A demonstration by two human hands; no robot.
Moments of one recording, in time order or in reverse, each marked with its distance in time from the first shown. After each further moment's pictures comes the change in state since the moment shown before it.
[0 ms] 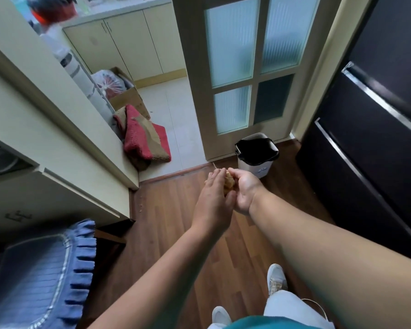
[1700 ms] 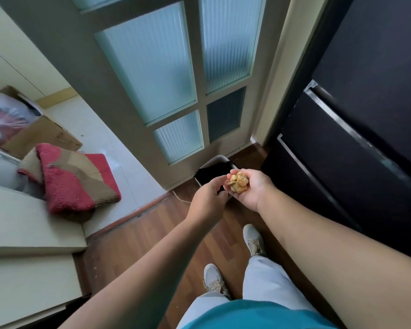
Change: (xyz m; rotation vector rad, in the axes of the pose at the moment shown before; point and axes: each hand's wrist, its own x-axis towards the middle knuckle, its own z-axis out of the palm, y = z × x) left_hand 0.383 0.094 0.092 -0.109 -0.381 -0.005; right_hand 0.156 -0.343 -0.014 0.011 0.480 -0.311
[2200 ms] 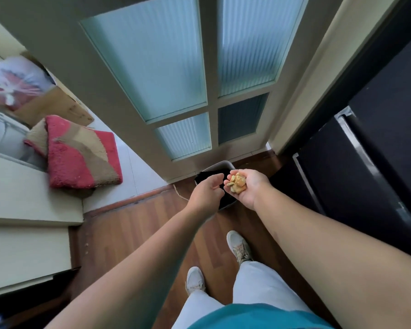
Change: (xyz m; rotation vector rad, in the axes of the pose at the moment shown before) left_hand 0.130 0.022 0.026 -0.197 -0.001 -0.299; right_hand 0.112 -0.086 0.020 -0.232 0.017 0.120
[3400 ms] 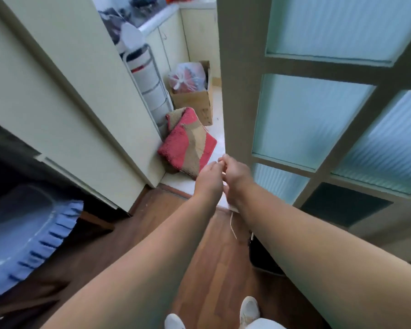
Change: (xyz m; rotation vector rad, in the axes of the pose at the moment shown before) left_hand -0.057 0.020 -0.144 -0.693 0.813 -0.127; right_hand -0.097 0.032 0.211 -0.707 -0.596 -0.166
